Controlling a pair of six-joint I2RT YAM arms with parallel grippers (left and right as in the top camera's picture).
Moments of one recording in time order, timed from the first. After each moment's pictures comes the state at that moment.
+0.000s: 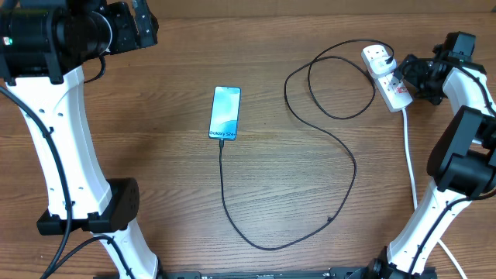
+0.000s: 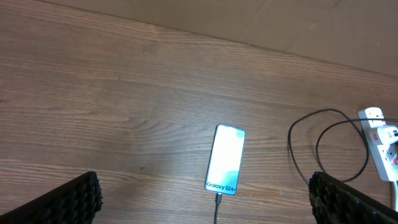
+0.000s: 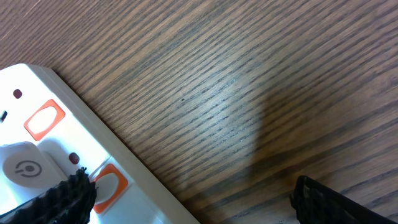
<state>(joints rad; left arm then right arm) 0.01 2.01 2.84 -1.69 0.11 -0.24 -0.37 2.31 1.78 -0.58 -0.15 0.28</state>
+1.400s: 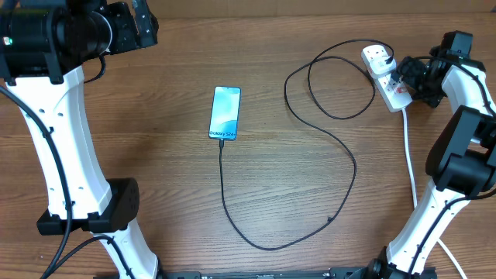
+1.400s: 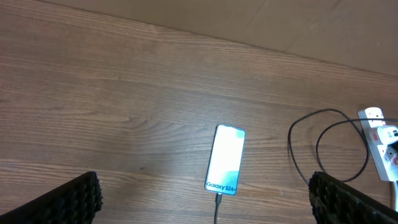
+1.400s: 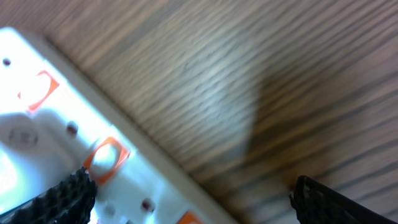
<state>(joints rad) 0.01 2.01 2.84 -1.69 0.11 -0.24 -0.35 2.32 1.82 -0.69 -0.15 0.28</state>
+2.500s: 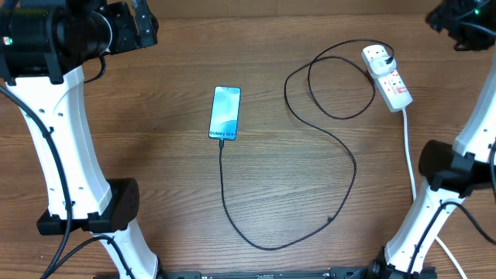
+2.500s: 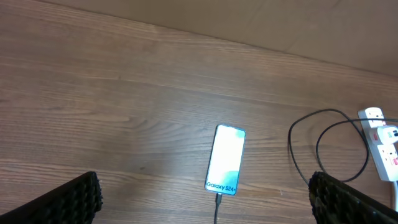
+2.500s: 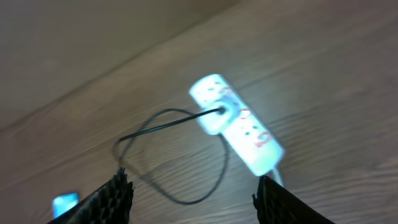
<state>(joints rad) 0.01 2.01 2.84 -1.69 0.11 -0.24 -0.28 2.29 2.96 -1.64 -0.23 0.20</state>
